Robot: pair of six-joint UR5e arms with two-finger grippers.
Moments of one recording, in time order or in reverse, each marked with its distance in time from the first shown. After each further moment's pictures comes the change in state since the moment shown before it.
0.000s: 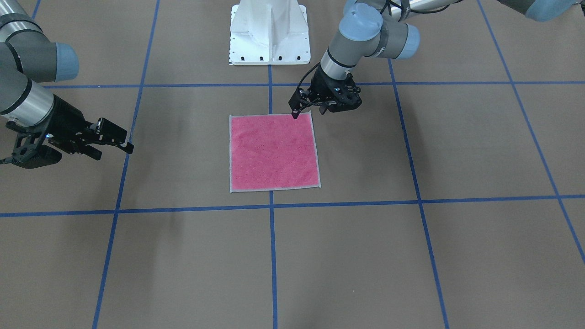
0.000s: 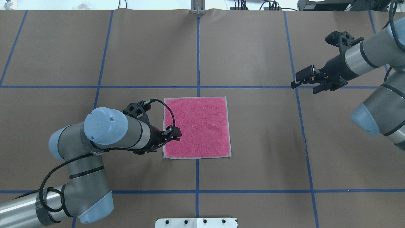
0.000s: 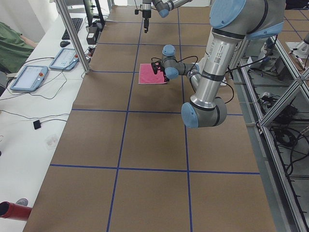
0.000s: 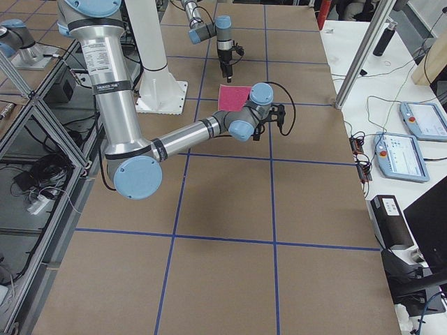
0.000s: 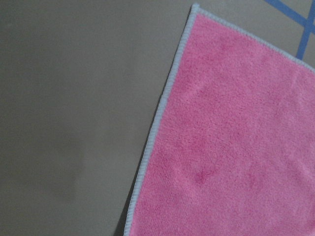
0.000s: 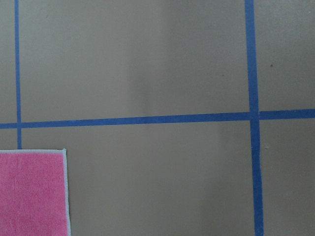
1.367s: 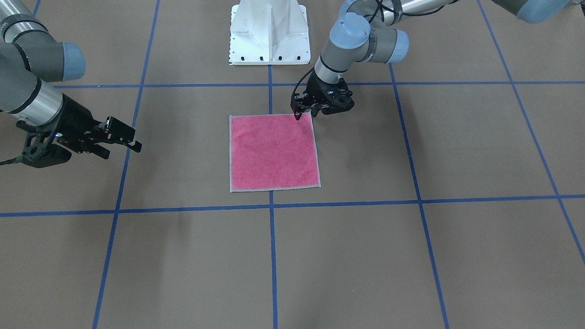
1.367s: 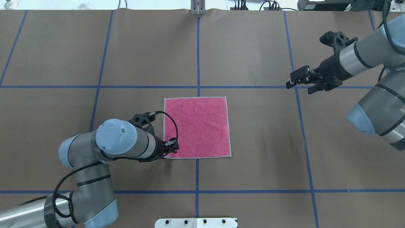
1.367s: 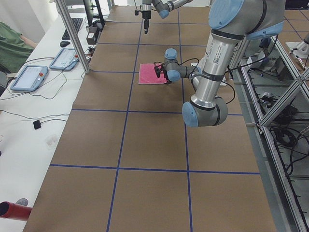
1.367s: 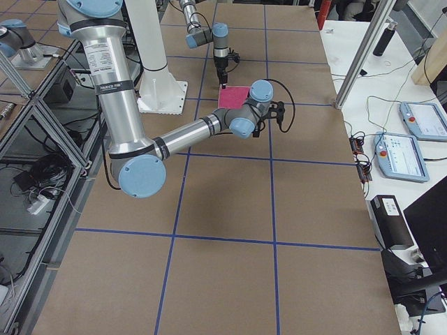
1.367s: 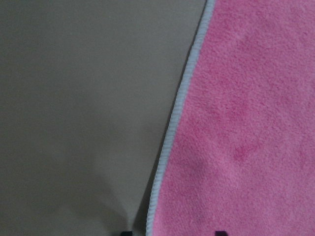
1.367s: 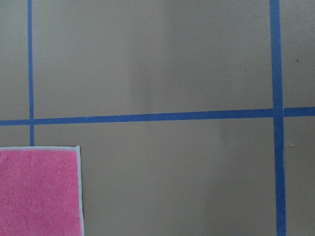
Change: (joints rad) left arm 0.037 -0.005 0.047 -0.005 0.006 -0.001; right arm -0.011 0.015 0.000 0.001 -0.002 0.018
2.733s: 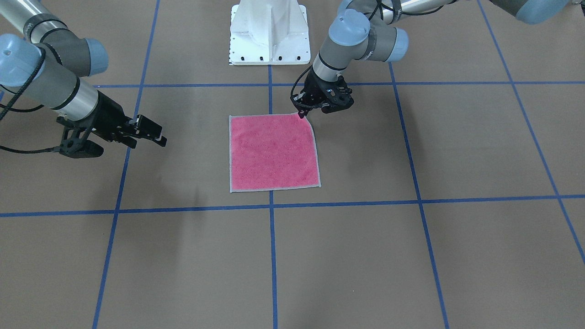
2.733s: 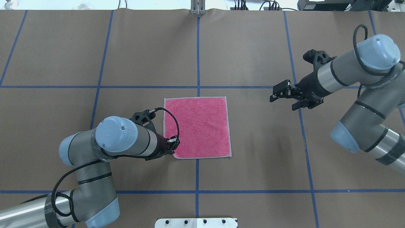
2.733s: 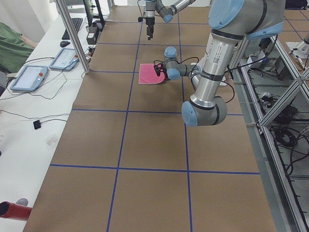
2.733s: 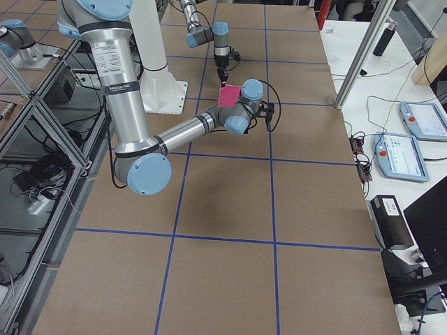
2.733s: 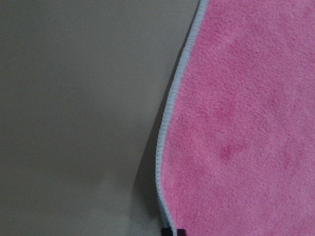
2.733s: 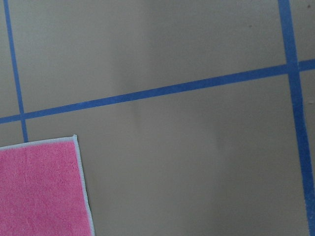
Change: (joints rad) left arm -0.012 -0.016 -0.012 0.000 -0.002 -0.072; right arm -0.143 0.014 0.008 0.048 -0.093 0.264
